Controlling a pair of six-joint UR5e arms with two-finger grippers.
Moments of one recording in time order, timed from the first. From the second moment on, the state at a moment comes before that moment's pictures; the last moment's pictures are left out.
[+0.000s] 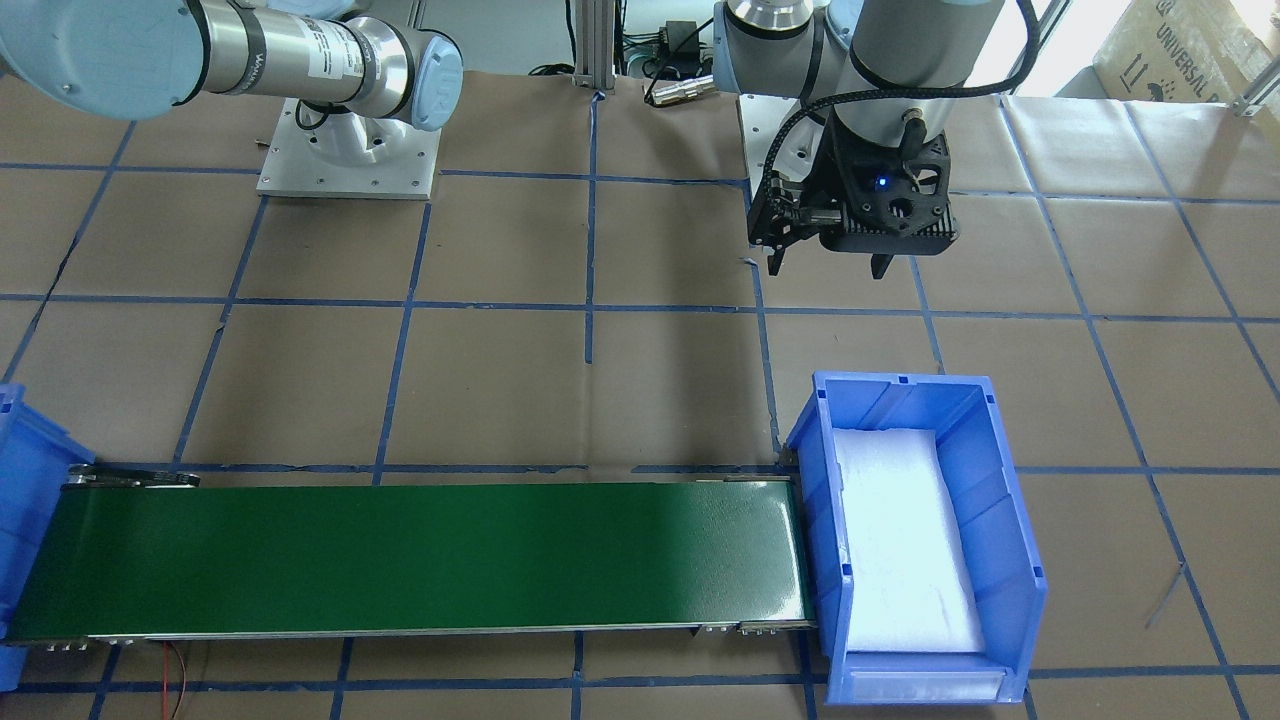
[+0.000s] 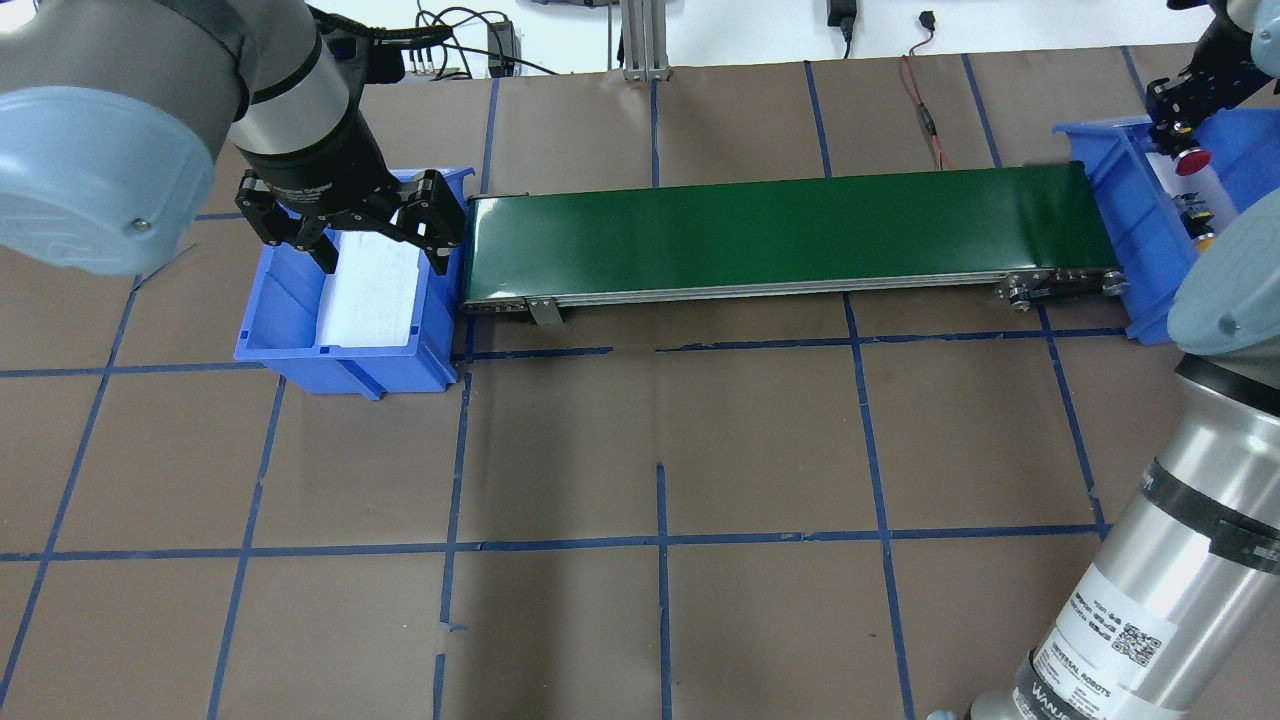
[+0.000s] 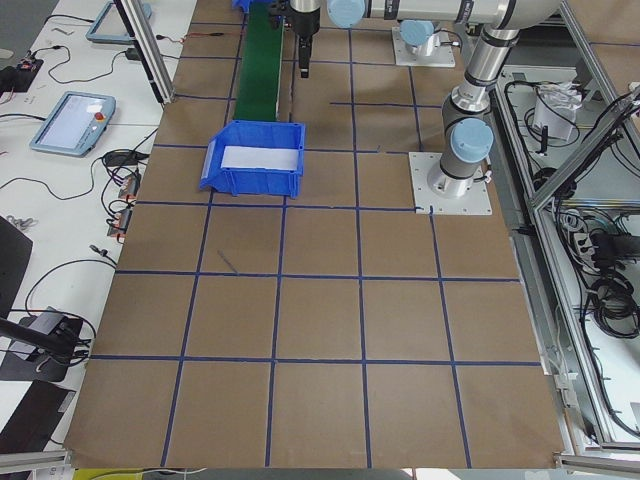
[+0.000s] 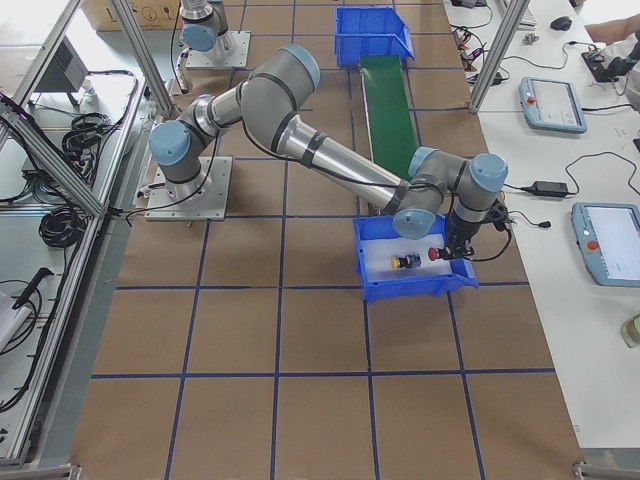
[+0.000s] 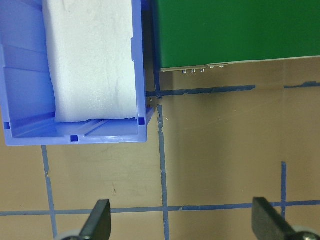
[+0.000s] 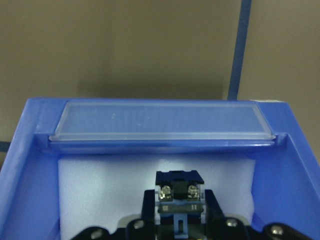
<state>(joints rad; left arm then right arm) -1.65 -1.59 -1.59 -1.53 1.61 -0.04 1.09 -0.70 0.91 -1.88 -1.64 -0.62</state>
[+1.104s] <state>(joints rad) -1.65 -1.59 -1.59 -1.53 1.61 -0.04 1.09 -0.68 0.91 -1.87 -1.64 -0.60</state>
